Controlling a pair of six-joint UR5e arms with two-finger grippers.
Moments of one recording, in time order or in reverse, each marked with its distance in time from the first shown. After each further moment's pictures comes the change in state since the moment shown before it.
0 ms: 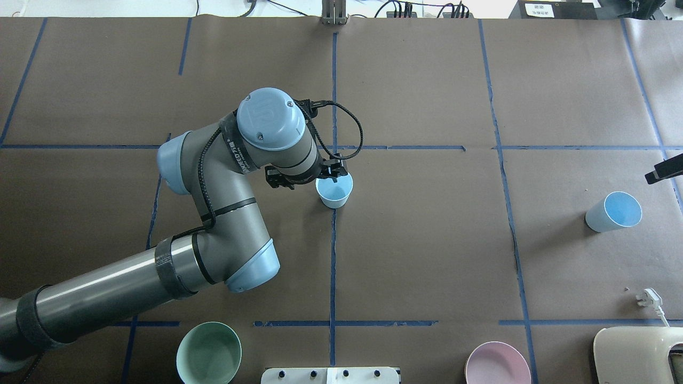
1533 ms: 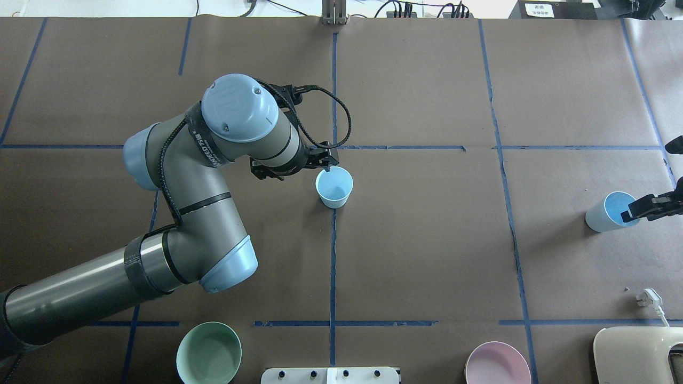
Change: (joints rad) left arm -0.032 0.048 -0.108 0.001 -0.002 -0.003; right arm -0.141 -0.084 -0.004 0.160 -0.006 0.176
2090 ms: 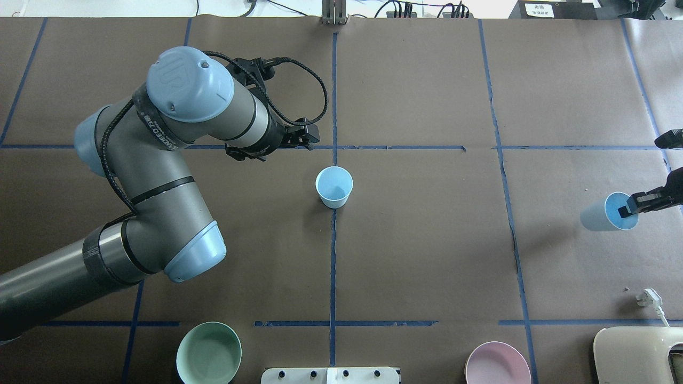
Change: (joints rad) left arm -0.058 0.057 -0.094 -0.019 -0.007 0.002; right arm -0.010 0.026 0.070 -0.014 0.023 -0.003
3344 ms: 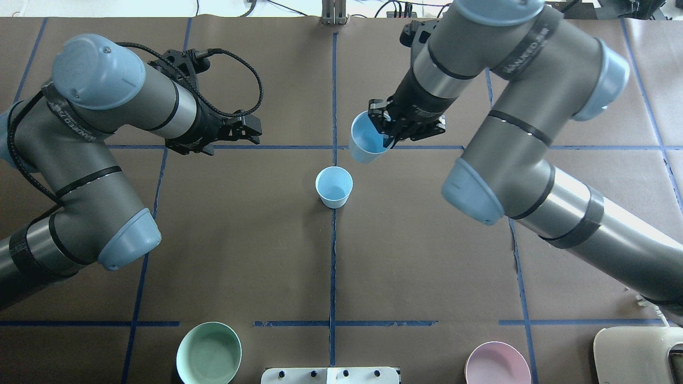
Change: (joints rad) left arm -0.093 0.176 -0.087 -0.062 -0.089 0.050; right arm -0.325 0.888 0.035 -0.665 -0.215 0.624
